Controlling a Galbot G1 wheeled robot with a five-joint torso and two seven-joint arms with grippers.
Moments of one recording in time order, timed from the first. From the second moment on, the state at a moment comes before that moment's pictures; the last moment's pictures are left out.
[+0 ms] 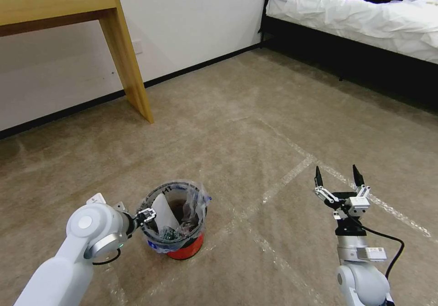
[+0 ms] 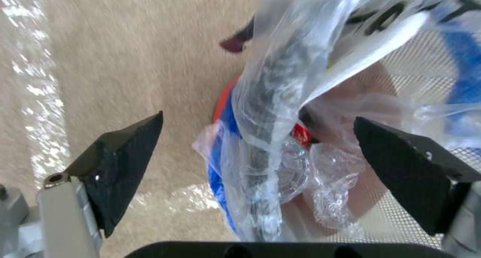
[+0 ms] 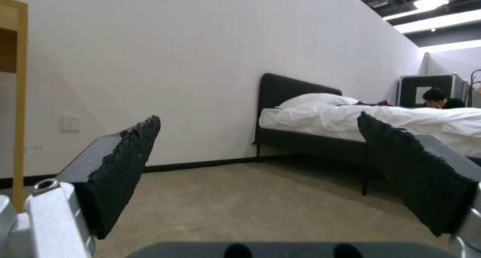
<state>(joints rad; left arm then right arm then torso) 1.17 -1.01 -0.46 -2.11 -1.87 0.60 -1.35 -1.44 1.38 0.71 1.81 0.22 0.56 -0.11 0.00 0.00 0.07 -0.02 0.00</state>
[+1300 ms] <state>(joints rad) 1.33 -1.09 -0.47 -2.02 -0.40 0.06 -0.44 -1.43 1.24 0.68 1.96 0.42 0.34 0.04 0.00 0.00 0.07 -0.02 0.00</state>
